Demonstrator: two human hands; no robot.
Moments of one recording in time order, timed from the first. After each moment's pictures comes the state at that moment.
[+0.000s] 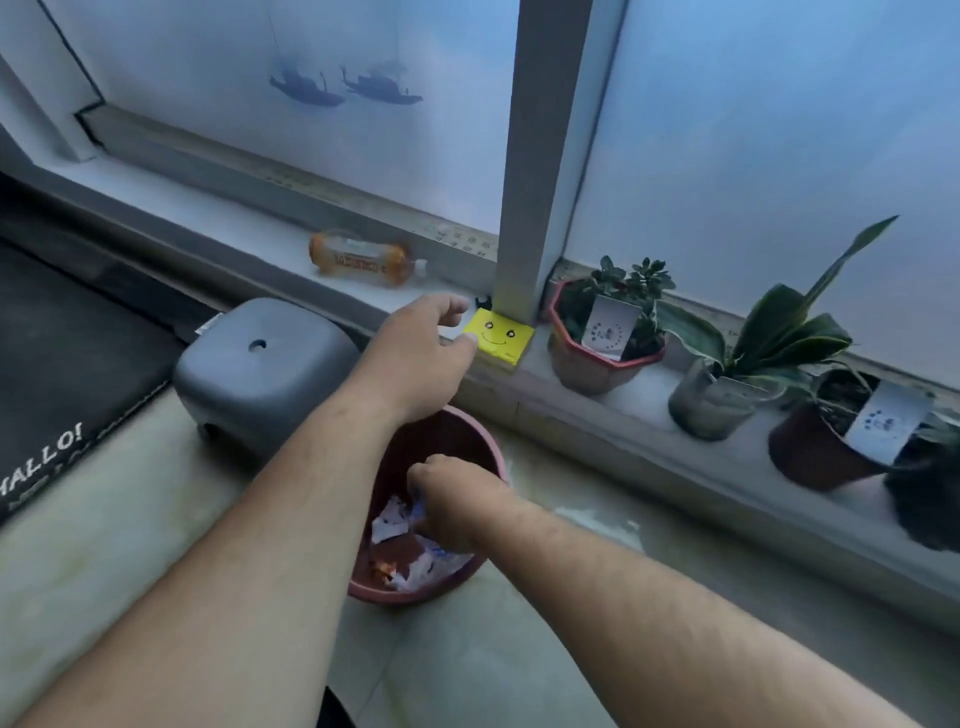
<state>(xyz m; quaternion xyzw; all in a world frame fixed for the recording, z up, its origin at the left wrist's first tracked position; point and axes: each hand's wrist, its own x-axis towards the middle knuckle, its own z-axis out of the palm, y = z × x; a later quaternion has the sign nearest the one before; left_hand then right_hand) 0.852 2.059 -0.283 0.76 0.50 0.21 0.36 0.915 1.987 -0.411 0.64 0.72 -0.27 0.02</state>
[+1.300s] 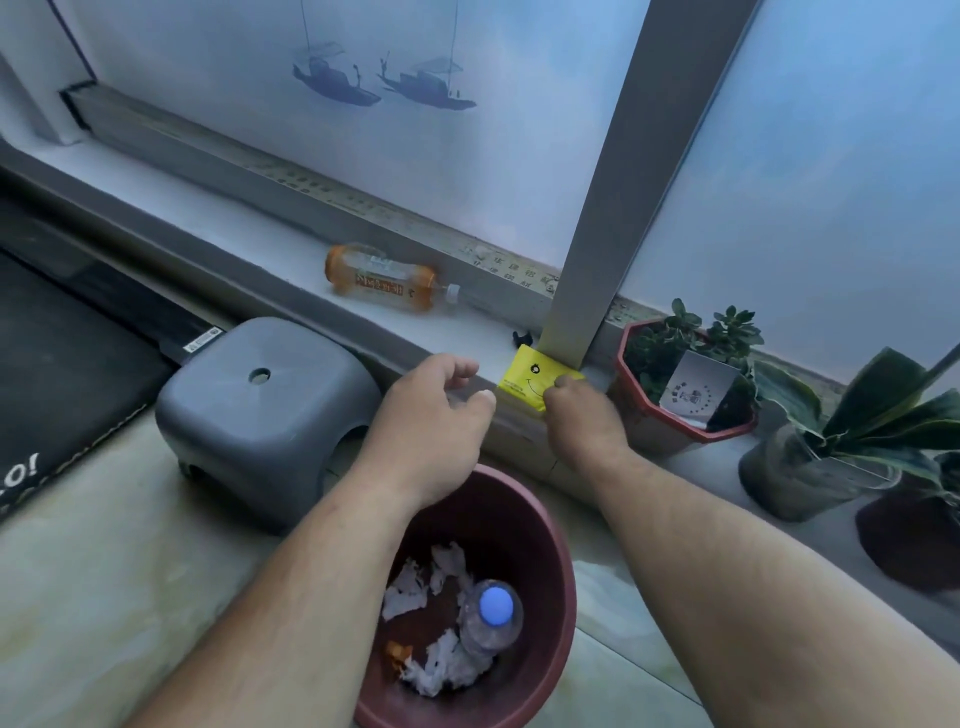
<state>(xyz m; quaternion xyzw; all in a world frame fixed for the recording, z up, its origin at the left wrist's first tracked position) 0.821 2.112 -0.332 0.68 0.53 0.24 0.44 1.033 2.126 -0.449 0.78 0.63 -0.01 0.05</state>
